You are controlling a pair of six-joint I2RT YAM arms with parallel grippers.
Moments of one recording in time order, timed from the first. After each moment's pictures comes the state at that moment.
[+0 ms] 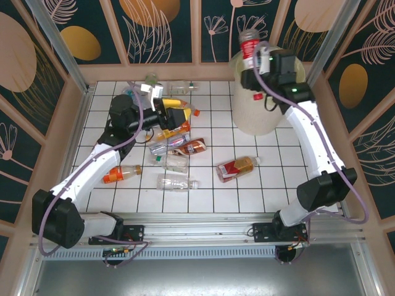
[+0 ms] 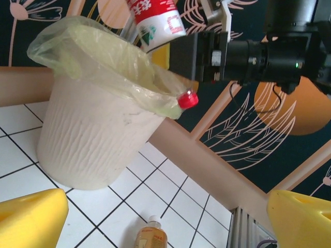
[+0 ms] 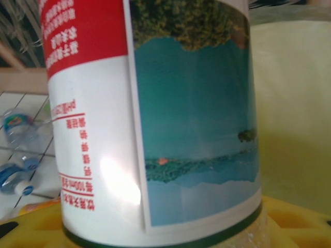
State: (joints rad) left arm -0.40 1.31 1.03 0.25 0.76 -0.54; right arm 0.24 1.57 1.78 -0.71 -0.06 0.13
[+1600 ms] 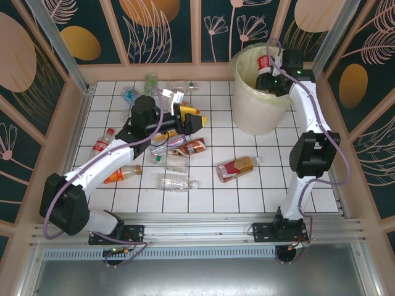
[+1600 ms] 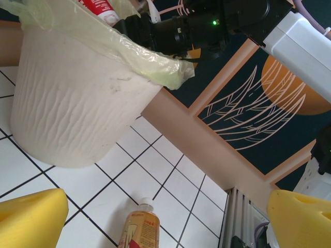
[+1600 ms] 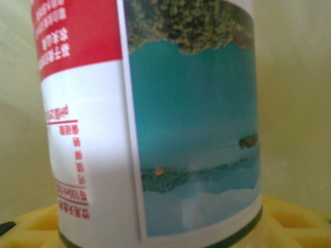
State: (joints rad) left arm -0.53 1.42 1.06 0.22 0.69 -0.53; right arm 0.02 1.96 1.98 -0.87 -0.20 0.12
